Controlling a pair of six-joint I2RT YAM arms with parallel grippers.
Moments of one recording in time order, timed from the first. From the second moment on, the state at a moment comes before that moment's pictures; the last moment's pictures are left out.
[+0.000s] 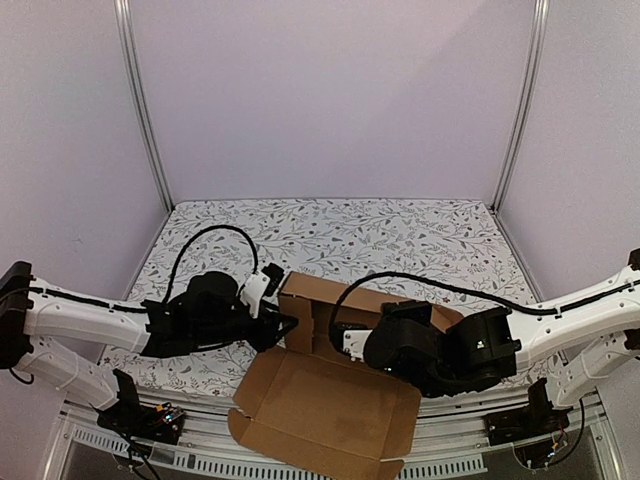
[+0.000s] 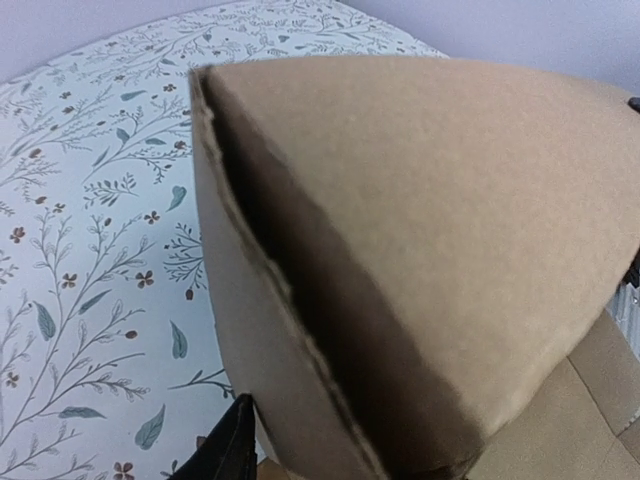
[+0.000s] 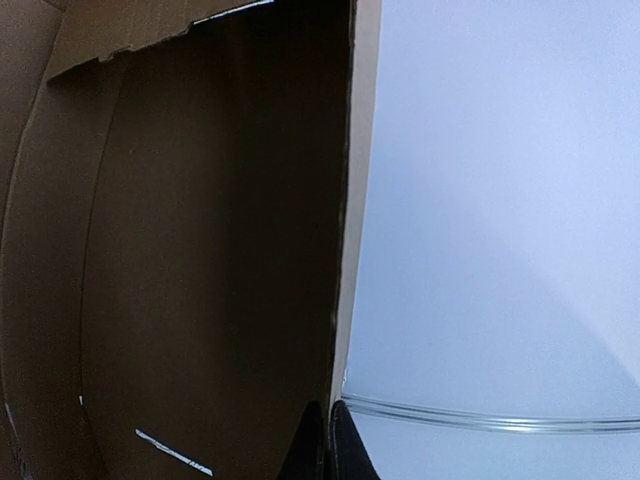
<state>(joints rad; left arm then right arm) -1.01 1.29 0.51 0.27 -0.08 -0.28 1.49 1.43 0.96 -0.40 1.08 -0.62</state>
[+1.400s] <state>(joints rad) -1.05 1.55 0.63 0.46 -0.33 -0.11 1.50 1.53 1.12 -0.66 1.05 -0.21</state>
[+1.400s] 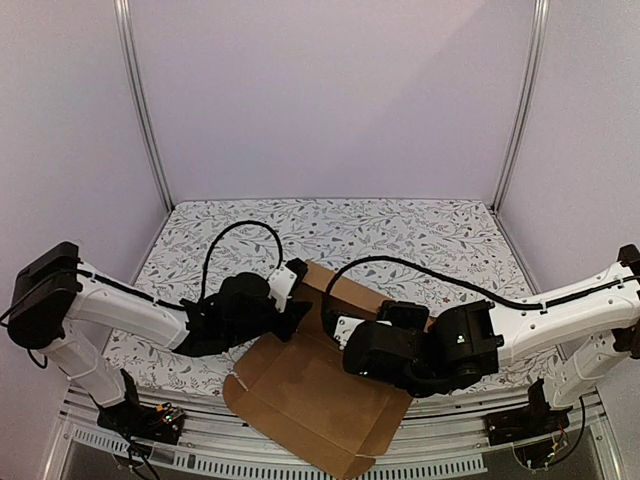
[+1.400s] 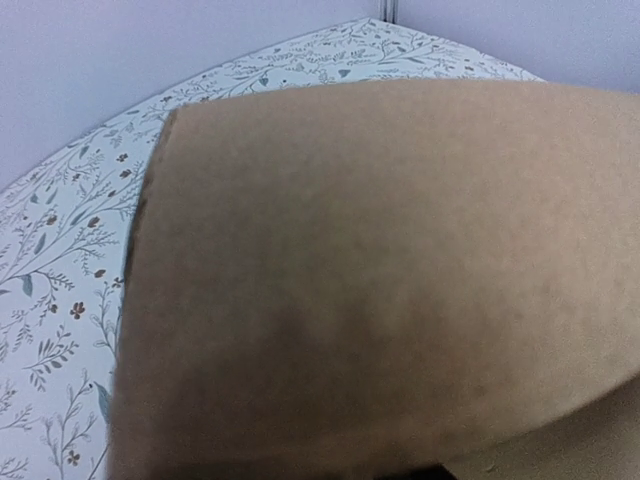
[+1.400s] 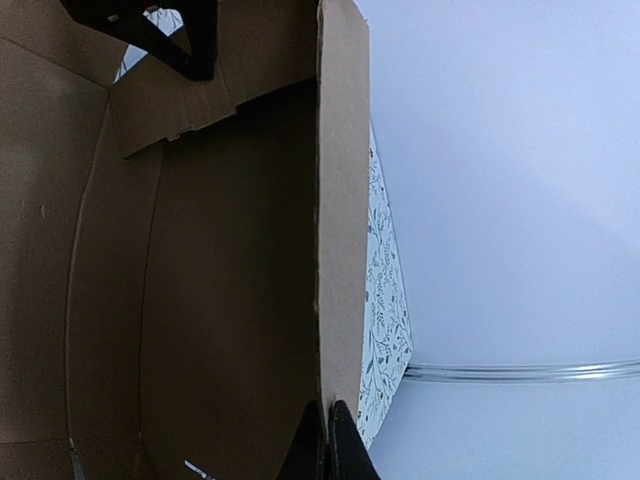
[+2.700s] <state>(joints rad) -0.97 1.73 0.59 0.81 -0.20 -0.17 1.50 1.49 1.08 -0.58 0.99 -0.13</state>
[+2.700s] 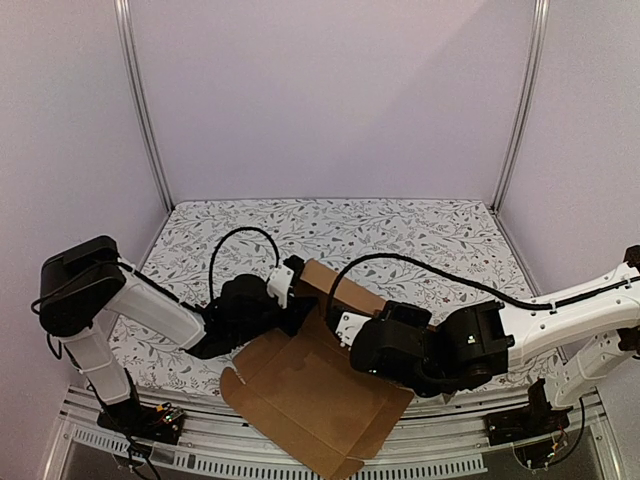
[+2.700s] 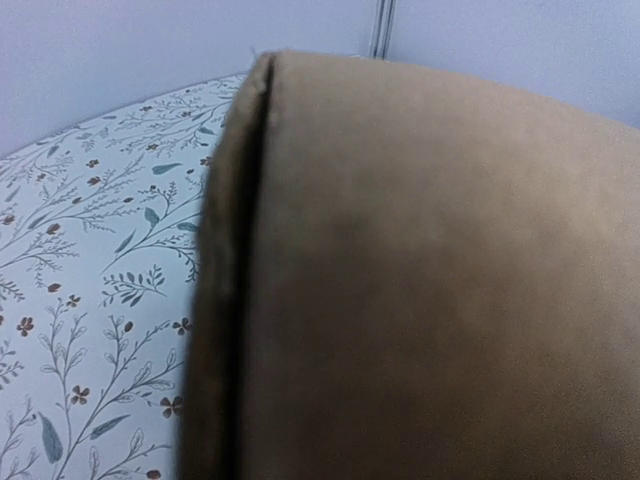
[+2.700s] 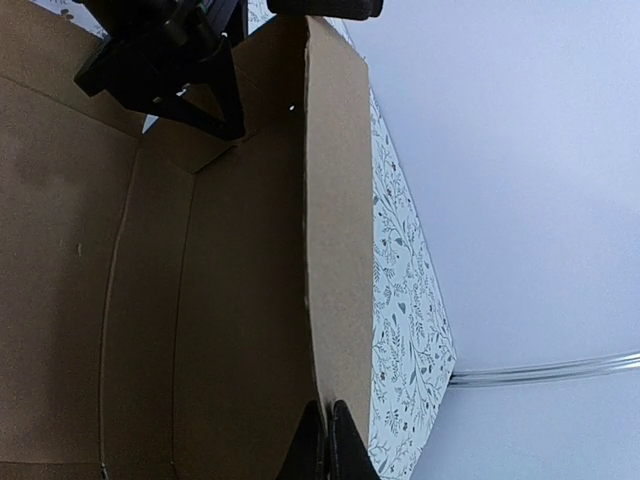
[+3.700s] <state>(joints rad) -0.97 1.81 0.53 1.02 -0.26 -0.15 1.51 1.49 1.07 -0.52 0.92 -0.07</state>
